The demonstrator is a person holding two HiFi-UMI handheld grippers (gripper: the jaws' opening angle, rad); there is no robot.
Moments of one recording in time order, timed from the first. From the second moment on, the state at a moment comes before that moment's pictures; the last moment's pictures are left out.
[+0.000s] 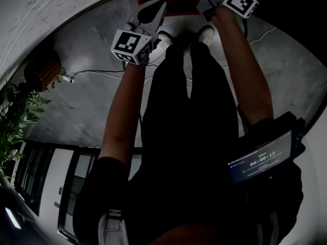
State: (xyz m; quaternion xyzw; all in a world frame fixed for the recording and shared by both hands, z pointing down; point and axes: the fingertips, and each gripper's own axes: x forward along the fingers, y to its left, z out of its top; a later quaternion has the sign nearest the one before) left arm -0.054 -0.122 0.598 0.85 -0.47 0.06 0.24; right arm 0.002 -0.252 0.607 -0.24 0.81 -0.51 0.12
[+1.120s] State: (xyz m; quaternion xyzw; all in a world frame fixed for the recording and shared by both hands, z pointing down) left arm -0.001 -0.078 0.333 0.90 -0.43 0.01 0.09; right arm 0.020 -0.085 0.335 -0.15 0.98 -0.08 -0.06
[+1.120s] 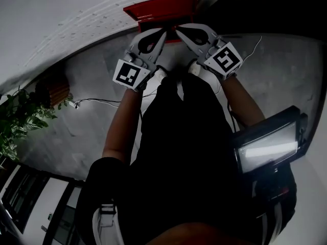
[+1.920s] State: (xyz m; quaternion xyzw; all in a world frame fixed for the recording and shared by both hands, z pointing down) left arm 0.005 -0.011 0.235 0.90 -0.43 -0.01 0.07; right arm 0.013 -0.027 0.231 -0.10 0.99 -0.07 -0.03
